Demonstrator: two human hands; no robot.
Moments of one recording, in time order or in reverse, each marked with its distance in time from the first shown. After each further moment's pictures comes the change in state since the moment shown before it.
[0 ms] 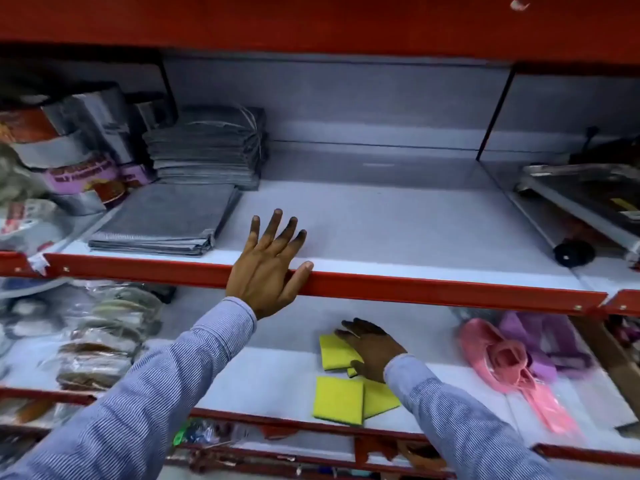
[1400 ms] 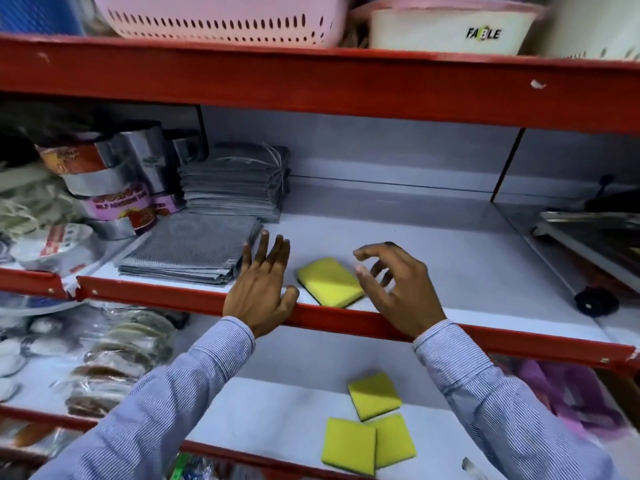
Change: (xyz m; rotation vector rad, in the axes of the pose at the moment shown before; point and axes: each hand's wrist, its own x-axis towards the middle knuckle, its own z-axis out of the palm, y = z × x) left_hand 0.003 -0.037 -0.025 -0.053 0.019 -0.160; right_hand -0.030 -0.058 -0.217 0.389 1.083 -0.193
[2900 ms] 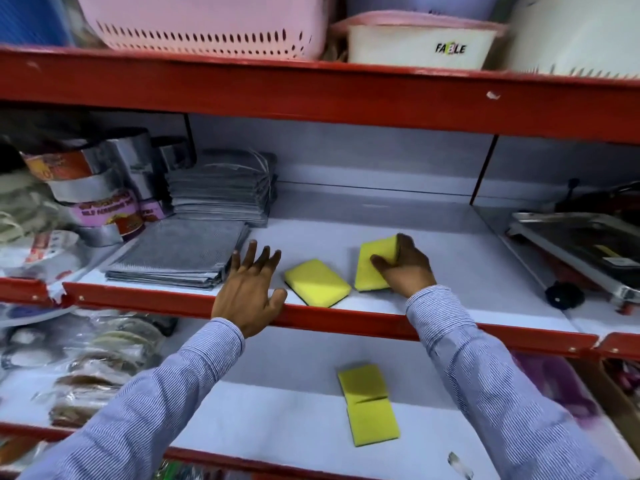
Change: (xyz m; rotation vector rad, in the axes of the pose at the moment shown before) left_hand -0.003 0.003 0.005 -0.027 -0.121 -0.059; right_hand 0.021 0.048 -0.014 -0.148 -0.239 0.844
